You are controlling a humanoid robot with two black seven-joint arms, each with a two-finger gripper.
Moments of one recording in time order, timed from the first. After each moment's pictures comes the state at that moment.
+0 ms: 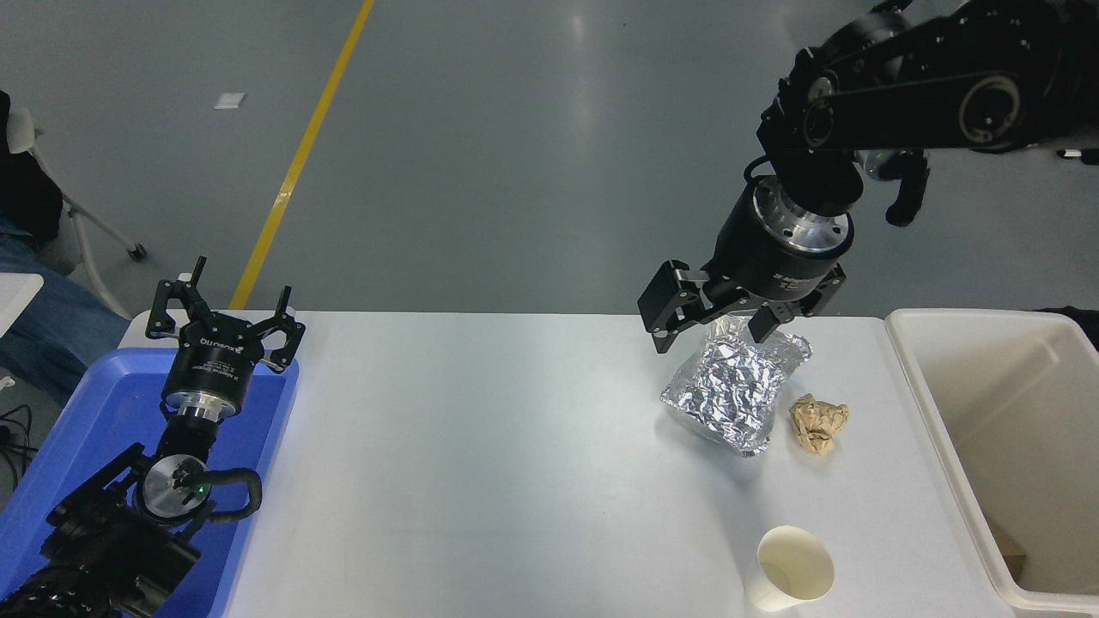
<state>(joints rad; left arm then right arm) -0.52 0.24 -1.00 -0.46 -0.11 -0.69 -0.39 2.32 -0.09 -1.19 1.41 0.03 0.78 -0.05</state>
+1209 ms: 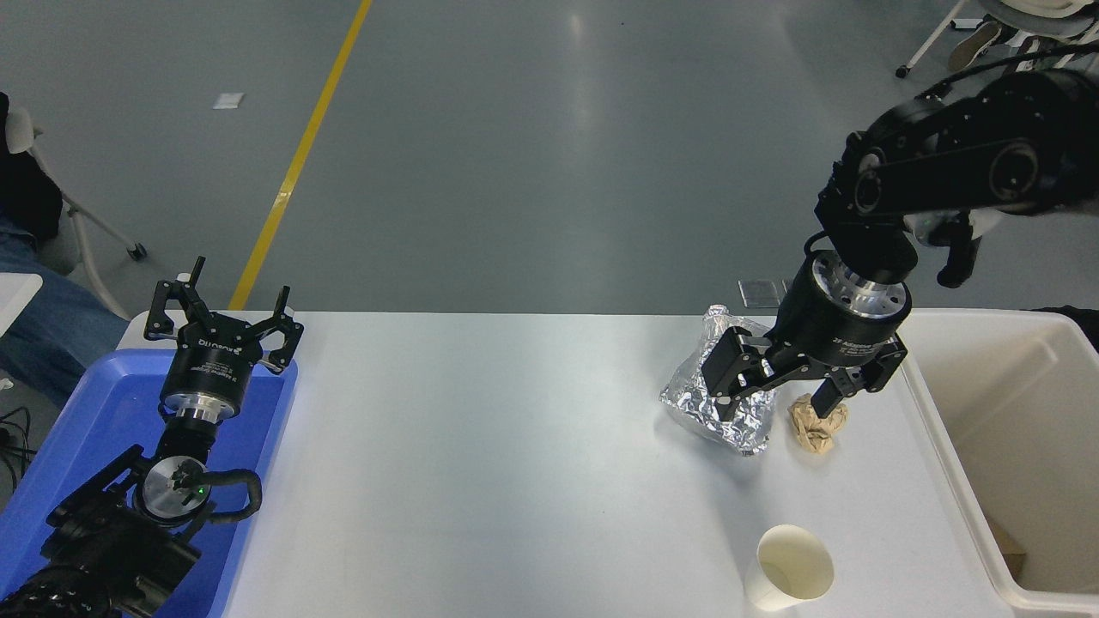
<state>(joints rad) -0.52 0.24 -1.00 -0.46 -0.12 -0.69 -0.39 2.03 -0.32 -1.18 1.49 -0.15 0.77 -0.05</state>
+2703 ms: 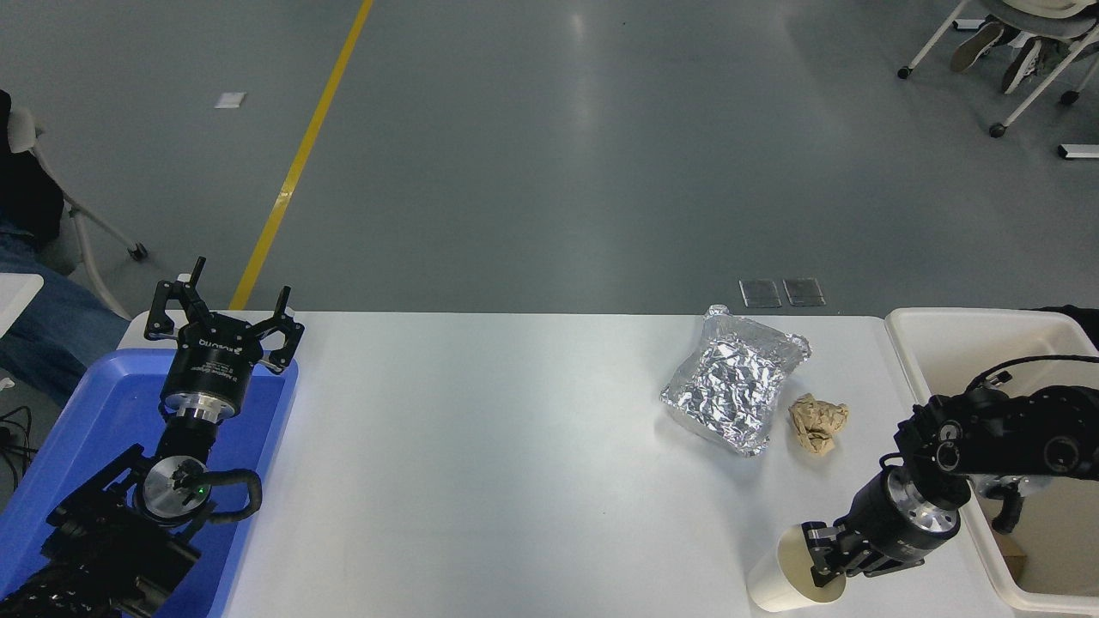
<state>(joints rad) -0.53 0.24 -1.00 -0.46 -0.12 -0.69 -0.39 1.29 -0.57 -0.82 1.26 -0.59 0.52 -0.04</state>
